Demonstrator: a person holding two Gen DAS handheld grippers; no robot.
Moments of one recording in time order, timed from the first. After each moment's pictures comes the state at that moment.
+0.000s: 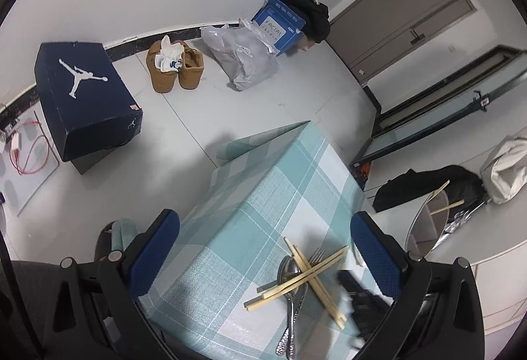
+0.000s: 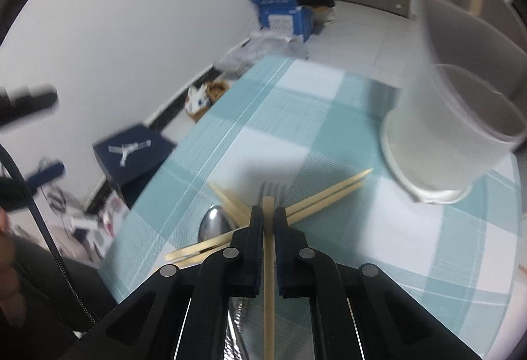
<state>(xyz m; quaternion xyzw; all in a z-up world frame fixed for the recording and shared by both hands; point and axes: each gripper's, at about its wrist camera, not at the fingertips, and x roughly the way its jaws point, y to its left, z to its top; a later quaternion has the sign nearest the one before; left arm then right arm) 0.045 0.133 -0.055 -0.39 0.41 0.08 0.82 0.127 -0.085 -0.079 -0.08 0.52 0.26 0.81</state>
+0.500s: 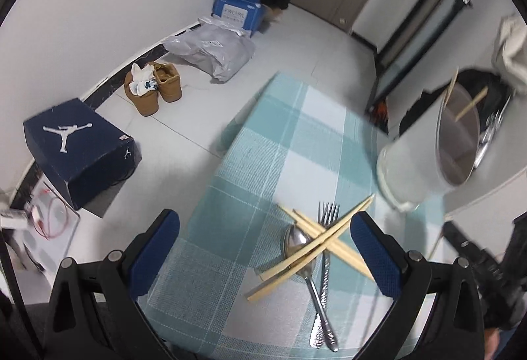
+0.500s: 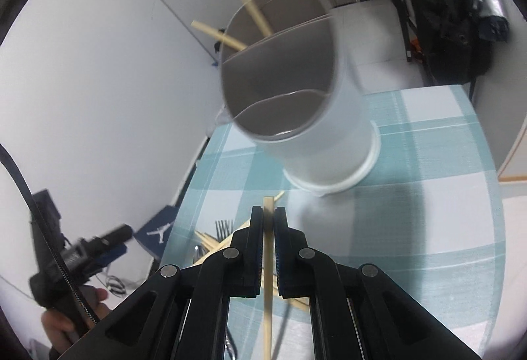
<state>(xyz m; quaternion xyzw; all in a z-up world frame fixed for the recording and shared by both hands) 0.065 0.065 -0.066 -0.20 0.47 0.04 0.86 0.143 -0.217 -0.050 0.15 0.49 0.23 0.83</state>
